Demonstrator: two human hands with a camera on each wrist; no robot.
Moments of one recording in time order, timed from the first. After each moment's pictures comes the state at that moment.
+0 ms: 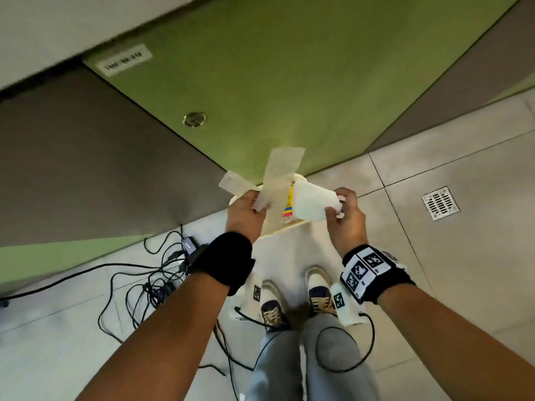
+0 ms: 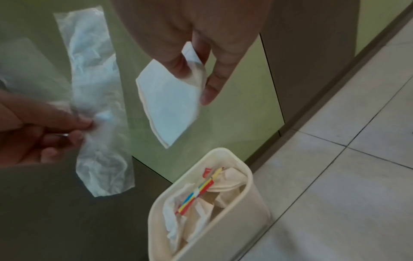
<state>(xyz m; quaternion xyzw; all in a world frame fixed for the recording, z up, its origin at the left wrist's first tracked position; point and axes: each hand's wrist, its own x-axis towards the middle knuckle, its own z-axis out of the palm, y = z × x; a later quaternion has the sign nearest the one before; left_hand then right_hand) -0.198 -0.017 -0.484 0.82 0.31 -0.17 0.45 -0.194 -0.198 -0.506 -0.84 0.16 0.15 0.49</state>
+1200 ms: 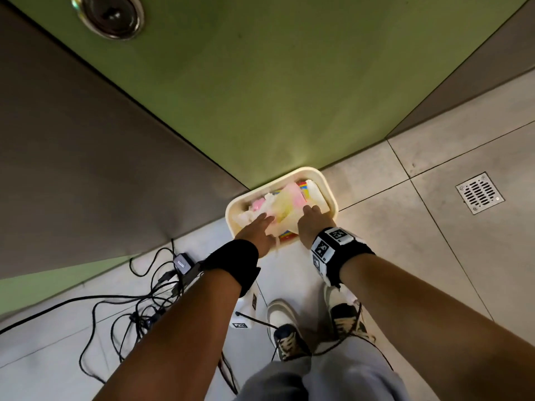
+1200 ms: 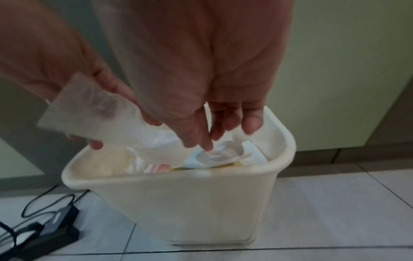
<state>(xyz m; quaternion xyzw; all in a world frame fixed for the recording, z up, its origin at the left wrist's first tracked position) -0.203 0.024 -0.641 0.85 0.12 -0.48 0.21 -0.170 -0.112 -0.648 -0.86 -0.16 0.48 -0.03</state>
